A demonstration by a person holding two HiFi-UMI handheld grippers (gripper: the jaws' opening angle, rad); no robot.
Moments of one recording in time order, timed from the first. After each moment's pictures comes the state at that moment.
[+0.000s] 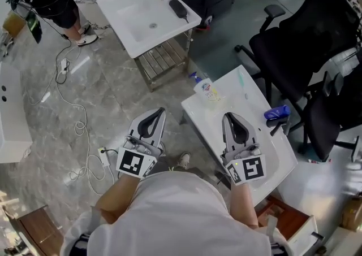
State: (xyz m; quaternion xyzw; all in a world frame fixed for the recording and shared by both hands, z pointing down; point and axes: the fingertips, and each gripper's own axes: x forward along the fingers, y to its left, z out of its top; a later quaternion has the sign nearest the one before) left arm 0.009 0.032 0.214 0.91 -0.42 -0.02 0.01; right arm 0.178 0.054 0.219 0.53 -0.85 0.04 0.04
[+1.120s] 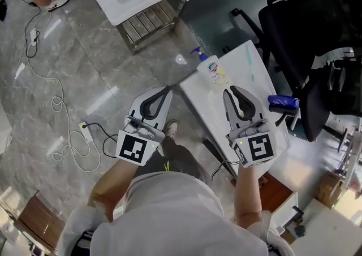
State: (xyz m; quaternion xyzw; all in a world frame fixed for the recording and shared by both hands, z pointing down) left arm -0.010 -0.063 0.319 0.92 -0.38 -0.04 0.11; right arm 0.128 -0.056 0.308 0.49 -0.84 0.08 0.22
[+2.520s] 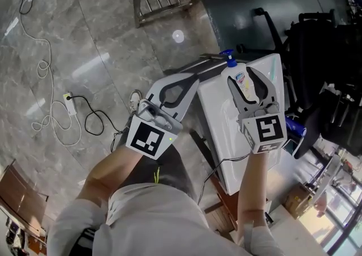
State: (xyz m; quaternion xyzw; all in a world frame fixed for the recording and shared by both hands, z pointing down) left arm -0.026 -0.124 0.409 0.92 -0.38 -0.04 0.11; right arm 0.080 -0.156 0.430 0.39 -0.83 0.08 0.39
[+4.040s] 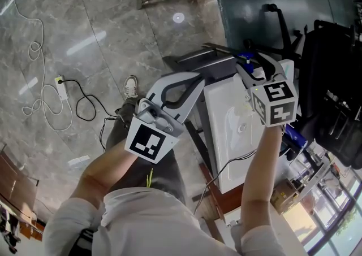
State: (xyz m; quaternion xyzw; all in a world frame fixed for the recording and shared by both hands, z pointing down) left arm -0.038 -0.142 0.476 0.91 -0.40 -0.04 0.14; right arm 0.097 -0.214 0.549 0.32 -0.75 0.17 0.55
